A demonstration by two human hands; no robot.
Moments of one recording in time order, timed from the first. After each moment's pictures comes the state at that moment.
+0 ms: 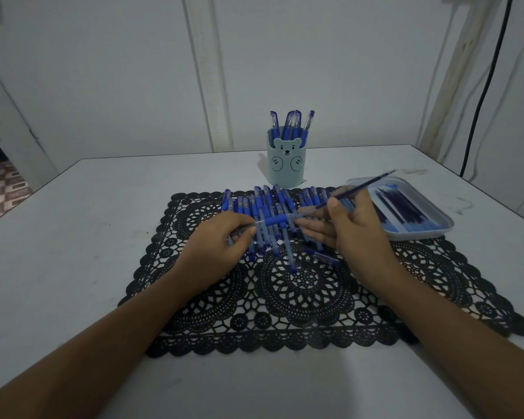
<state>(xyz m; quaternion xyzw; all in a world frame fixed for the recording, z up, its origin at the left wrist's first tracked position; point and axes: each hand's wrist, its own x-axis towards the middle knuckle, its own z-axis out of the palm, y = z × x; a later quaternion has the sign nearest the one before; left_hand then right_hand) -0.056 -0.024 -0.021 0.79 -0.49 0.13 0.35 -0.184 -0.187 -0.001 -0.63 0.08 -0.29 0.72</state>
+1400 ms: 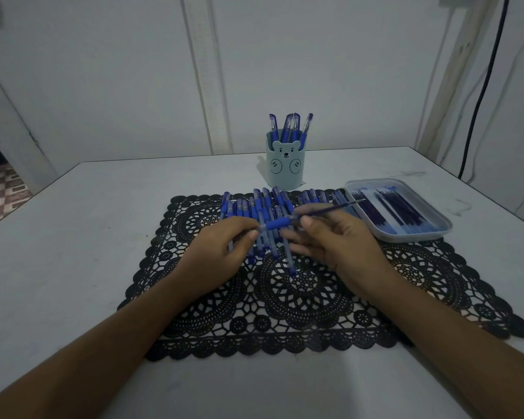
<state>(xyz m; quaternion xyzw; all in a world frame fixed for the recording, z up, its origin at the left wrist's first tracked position) -0.062 -0.024 -0.018 0.75 -0.54 0.12 0.36 -0.188 -0.181 -0.006 -0.61 0.05 -0.20 0.76</state>
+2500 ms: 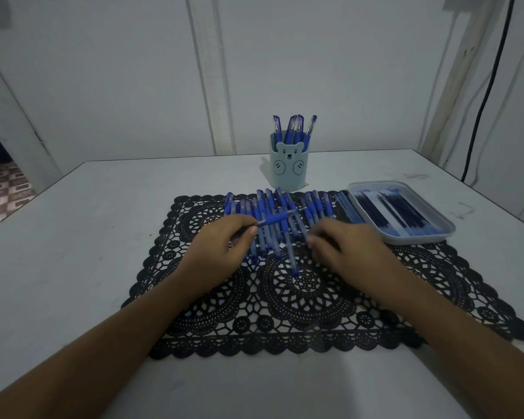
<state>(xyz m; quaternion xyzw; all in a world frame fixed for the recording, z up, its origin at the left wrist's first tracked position) -0.062 -0.023 -0.017 0.77 -0.51 0.12 0.38 -0.199 -0.191 0.003 -0.95 0.08 -0.18 0.25</state>
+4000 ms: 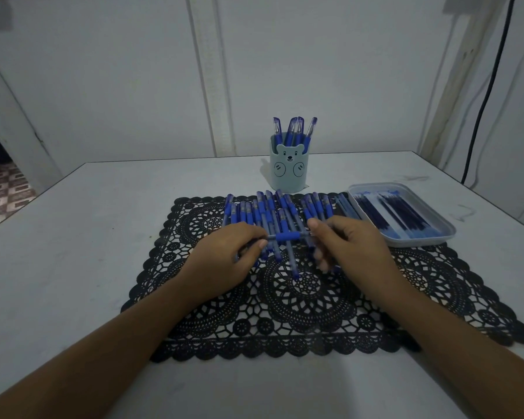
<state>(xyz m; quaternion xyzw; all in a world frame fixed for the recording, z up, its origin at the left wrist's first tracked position) -0.062 -0.024 -0.022 0.77 -0.55 0.14 0.30 -0.196 -0.184 -0.001 -0.81 0.12 -0.26 0.51</state>
